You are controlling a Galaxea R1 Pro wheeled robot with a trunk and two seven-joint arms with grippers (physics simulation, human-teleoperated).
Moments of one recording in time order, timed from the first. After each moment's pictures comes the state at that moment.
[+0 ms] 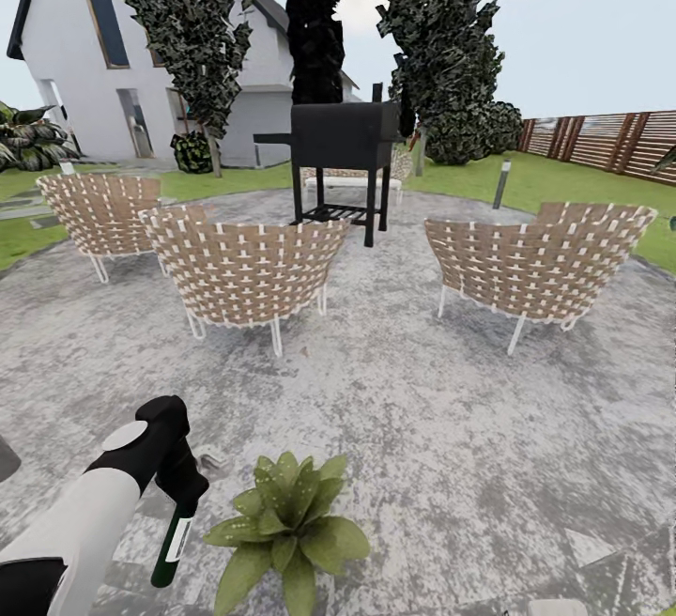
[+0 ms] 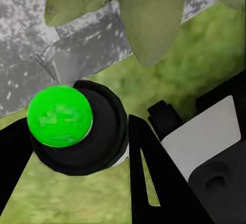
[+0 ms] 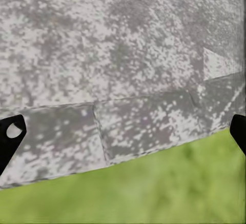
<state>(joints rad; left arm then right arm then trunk) -0.81 0.13 0.03 -0.62 -1.33 0.87 -1.48 -0.35 -0.12 -0.48 -0.09 0.58 -0.42 -0.19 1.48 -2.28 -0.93</state>
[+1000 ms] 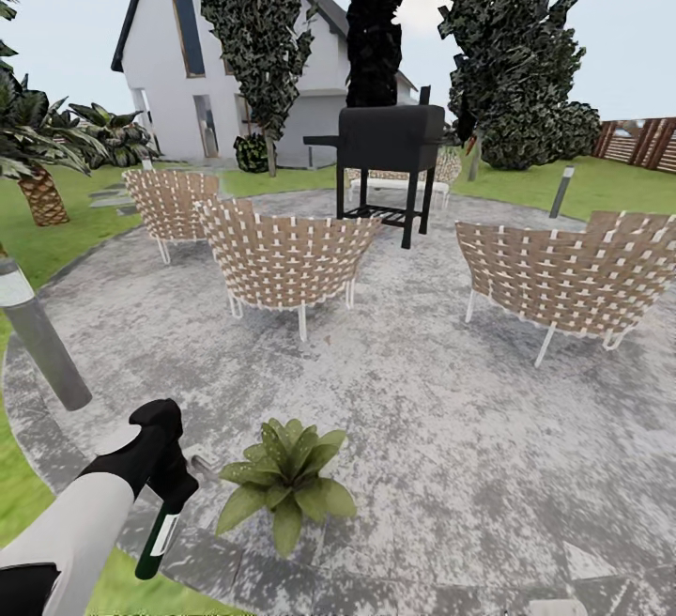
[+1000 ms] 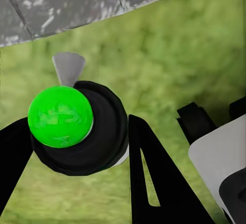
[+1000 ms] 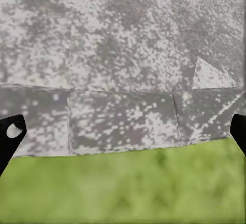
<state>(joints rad) -0.79 0.14 0.04 -0.63 -1.31 0.88 -1.35 -0.35 -0.12 -0.48 -0.08 0.58 -0.42 -0.18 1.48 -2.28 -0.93</state>
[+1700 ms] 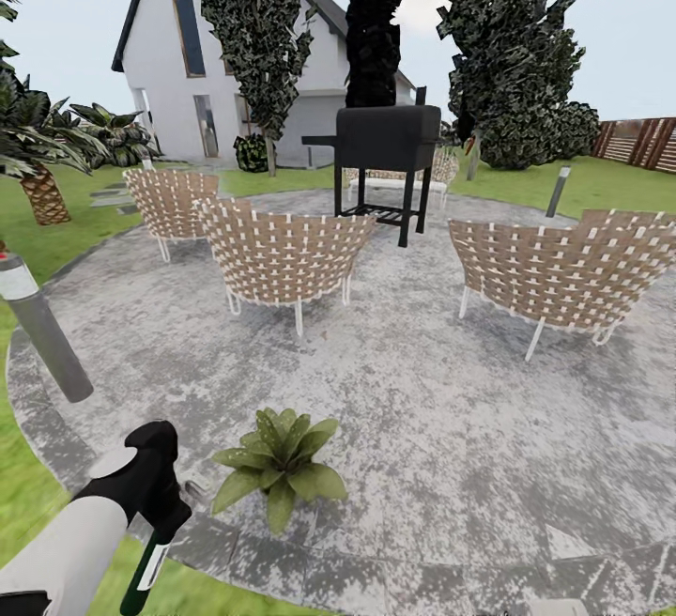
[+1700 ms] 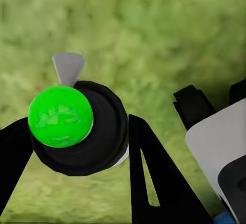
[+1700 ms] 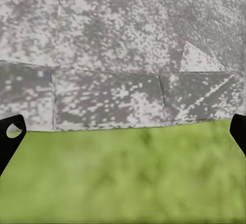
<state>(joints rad) -0.72 0.15 0.04 -0.62 -1.32 0.87 -1.33 -0.35 -0.12 -0.48 -0.09 0.58 -0.42 -0.18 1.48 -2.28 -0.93</state>
